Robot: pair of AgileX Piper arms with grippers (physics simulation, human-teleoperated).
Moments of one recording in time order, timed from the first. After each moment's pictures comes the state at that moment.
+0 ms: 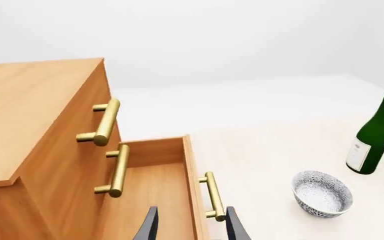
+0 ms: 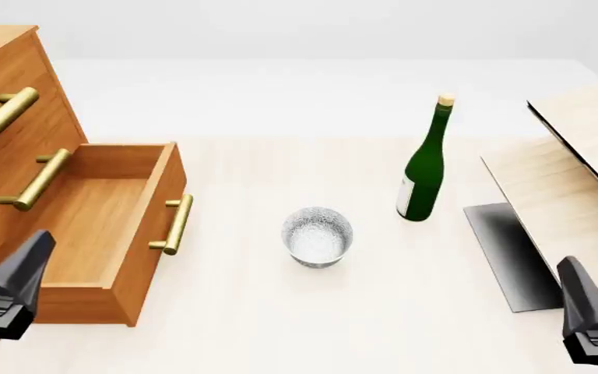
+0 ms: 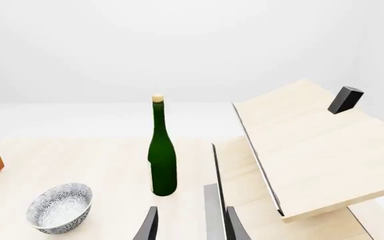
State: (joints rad) left arm -0.12 0.20 -0.19 0.09 0.03; right arm 0.00 0.01 0.00 0.00 0.00
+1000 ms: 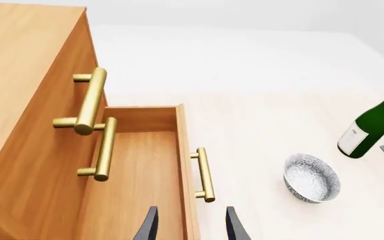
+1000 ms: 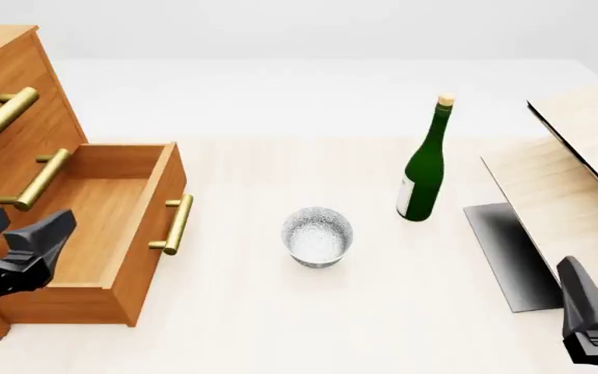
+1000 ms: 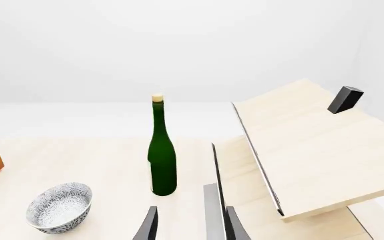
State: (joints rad) left arm -0.13 0.46 -0.37 0.25 -0.08; right arm 0.00 0.01 0.00 0.00 0.00
